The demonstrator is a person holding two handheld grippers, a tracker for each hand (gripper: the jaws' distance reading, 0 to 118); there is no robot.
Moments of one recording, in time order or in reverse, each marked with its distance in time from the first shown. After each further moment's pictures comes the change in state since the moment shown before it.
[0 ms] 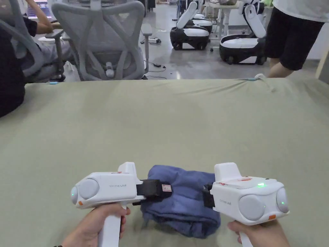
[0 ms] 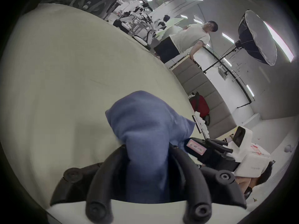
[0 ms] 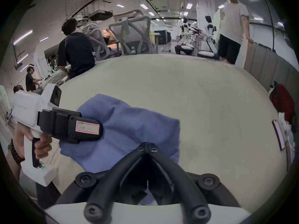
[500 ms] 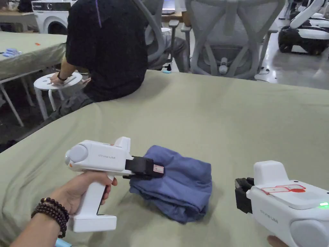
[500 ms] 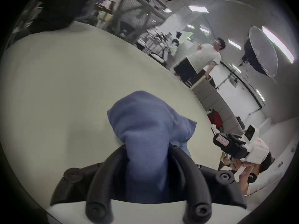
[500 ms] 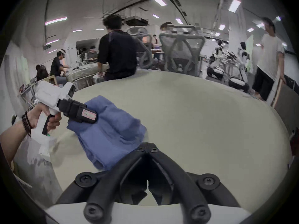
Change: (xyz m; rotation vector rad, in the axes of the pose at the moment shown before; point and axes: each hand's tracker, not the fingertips) left arm -0.257 0.064 0.287 0.161 0.165 0.025; right arm -0.246 0.062 -0.088 0.125 0.210 0.246
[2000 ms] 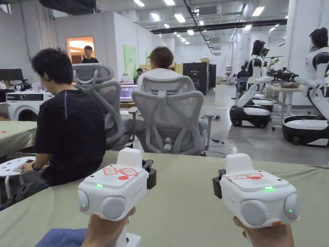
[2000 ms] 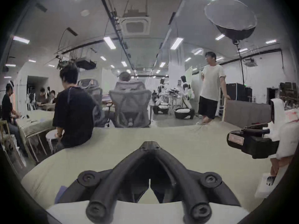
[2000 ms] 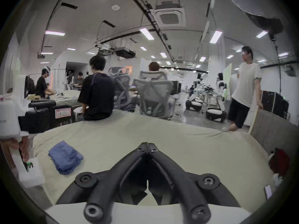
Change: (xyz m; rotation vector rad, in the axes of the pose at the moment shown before) left arm 0.400 -0.005 -0.081 0.645 0.438 -0.587; right arm 0.159 0.096 0.155 0.346 -0.270 -0.031
